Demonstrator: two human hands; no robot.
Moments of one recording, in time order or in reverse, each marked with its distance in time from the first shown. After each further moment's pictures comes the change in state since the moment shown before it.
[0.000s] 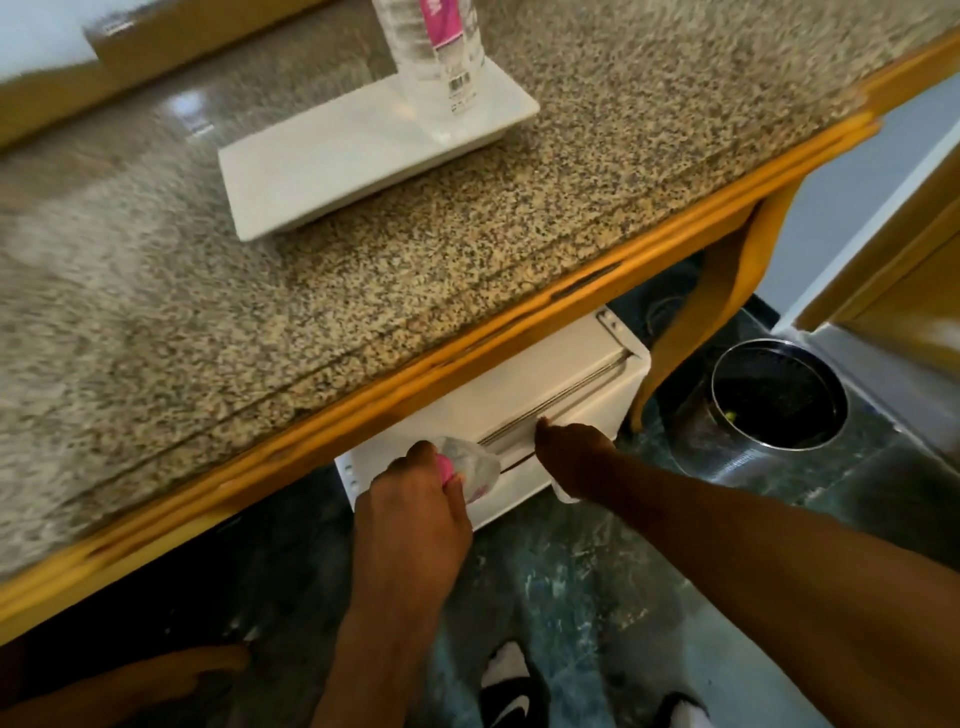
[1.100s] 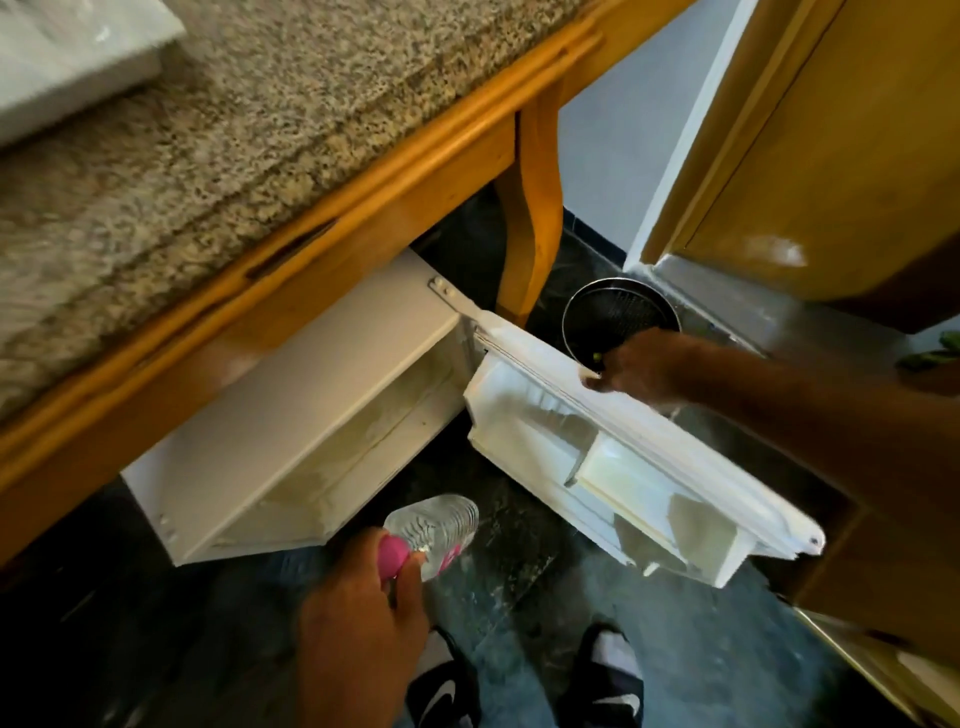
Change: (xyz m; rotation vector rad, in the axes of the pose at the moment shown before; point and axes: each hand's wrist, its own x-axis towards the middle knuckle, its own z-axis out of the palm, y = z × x) left_hand -0.063 0.046 0.097 -0.100 -0.212 0.001; right_hand -0.127 0.216 0.046 -0.339 -0.329 -0.100
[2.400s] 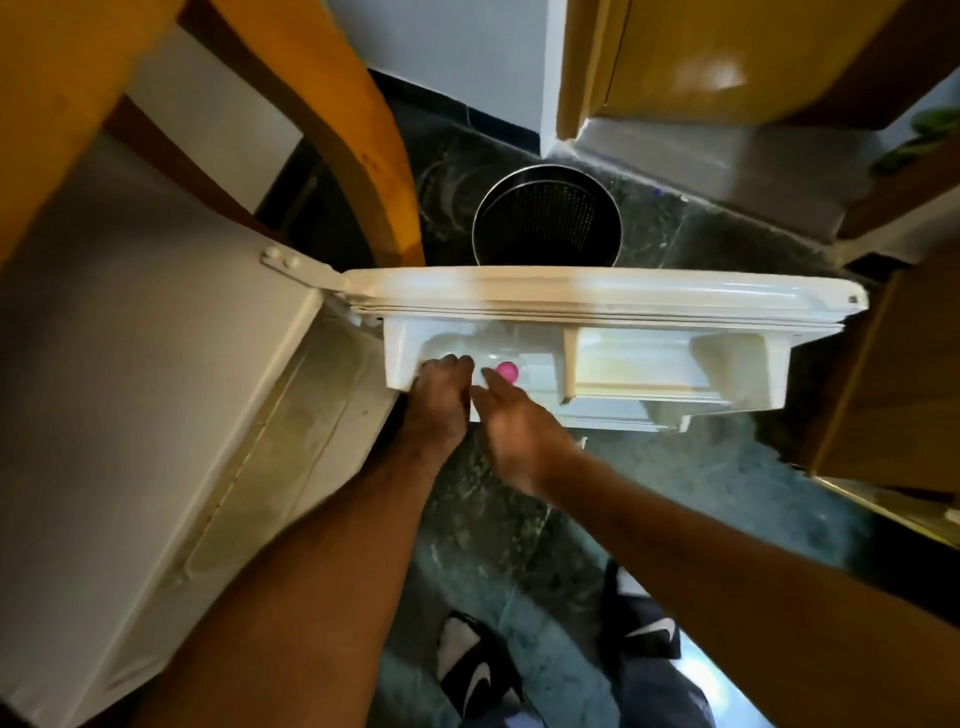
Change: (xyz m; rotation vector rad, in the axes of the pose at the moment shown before) left_hand 0.223 0.079 0.248 0.233 -0.320 0.728; right_hand 0.080 -0.159 0.052 1.340 0.482 0.600
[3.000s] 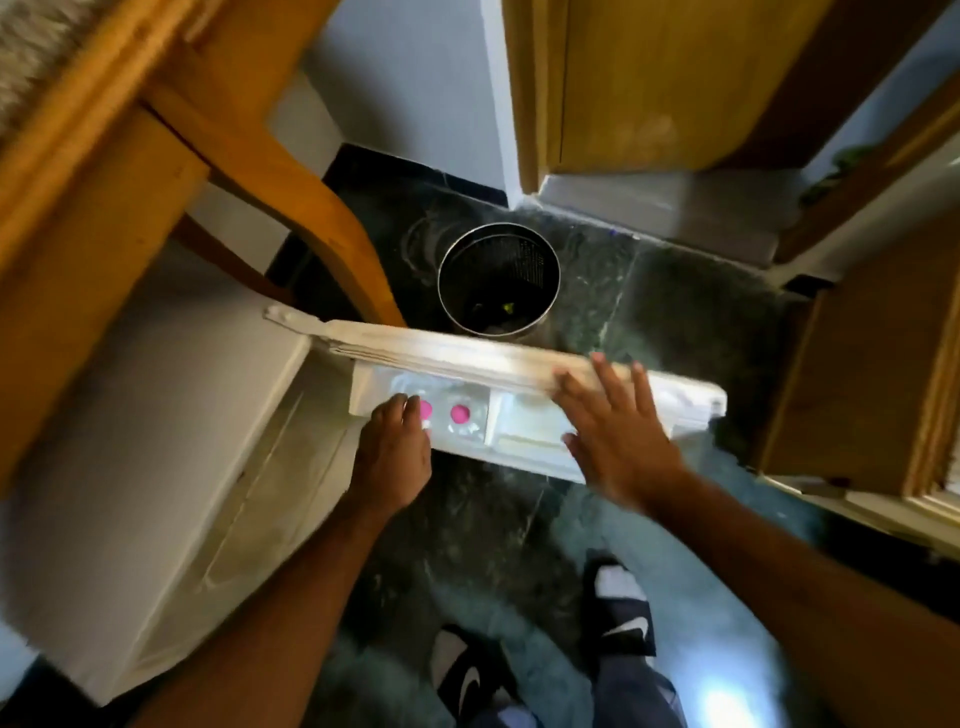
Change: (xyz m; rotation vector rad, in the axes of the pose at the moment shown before) left_hand -0.077 0.036 -0.048 0.230 0.034 -0.053; right_hand -0.115 0.093 -0.091 -0.427 0.252 -0.057
